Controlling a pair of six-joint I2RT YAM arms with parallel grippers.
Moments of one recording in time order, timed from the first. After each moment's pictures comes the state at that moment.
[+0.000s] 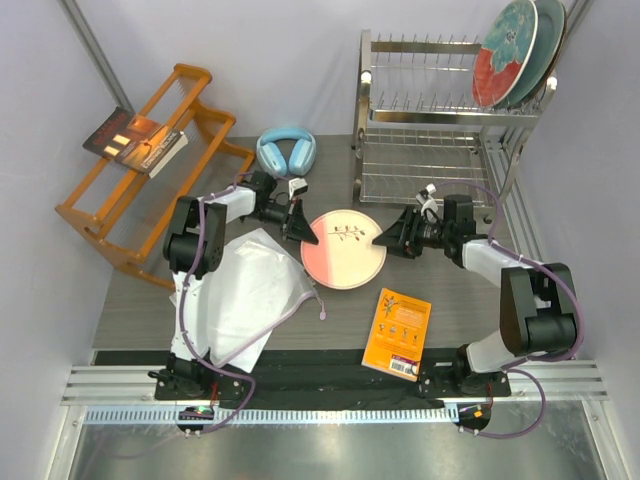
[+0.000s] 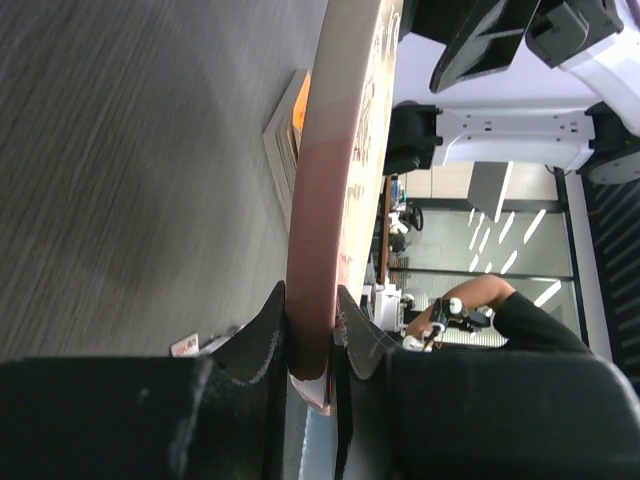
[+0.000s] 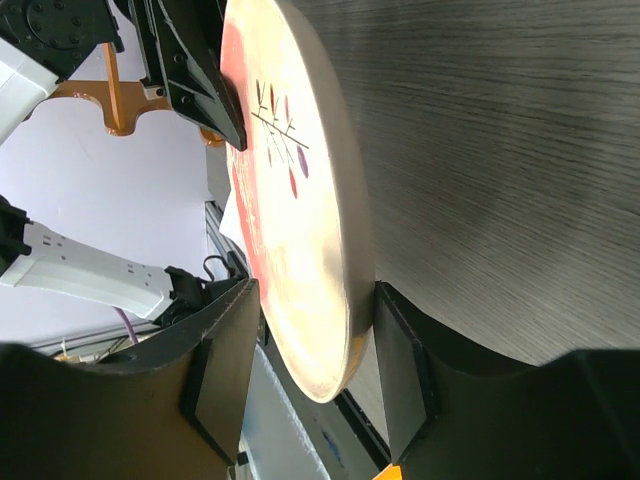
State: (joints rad) left arm -0.27 2.25 1.52 -0.57 1.41 -0.12; right arm 0.08 1.49 0.71 0.10 -0.92 0.69
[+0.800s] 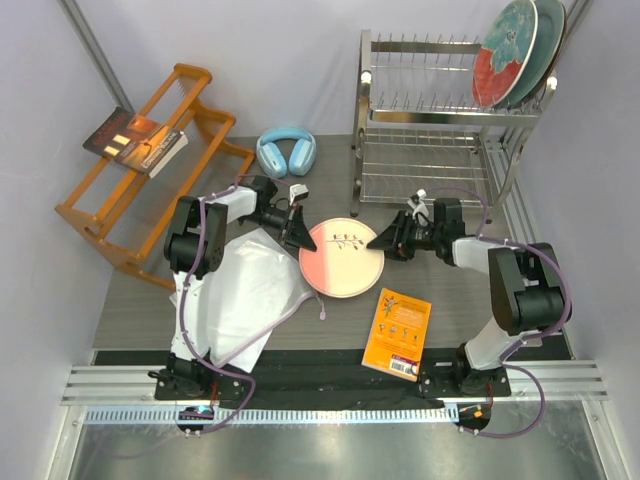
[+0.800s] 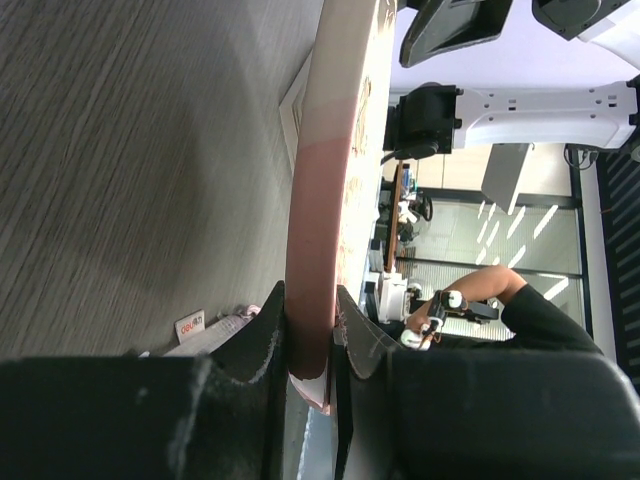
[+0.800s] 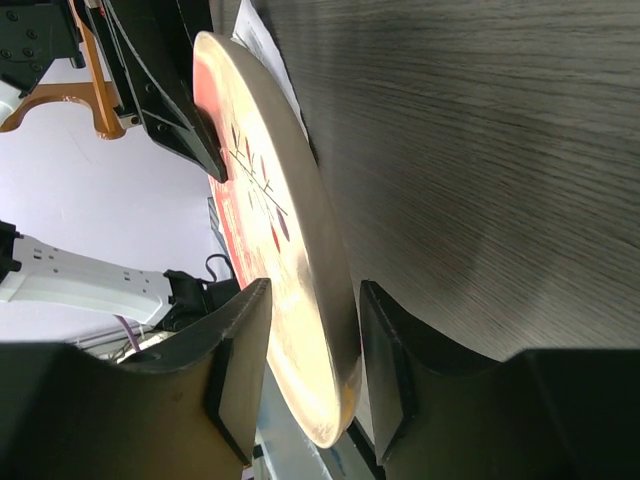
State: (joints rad) left arm -0.28 2.26 1.55 -0.77 1.37 0.06; right arm 0.12 1.63 0.71 0.20 -0.91 0.74
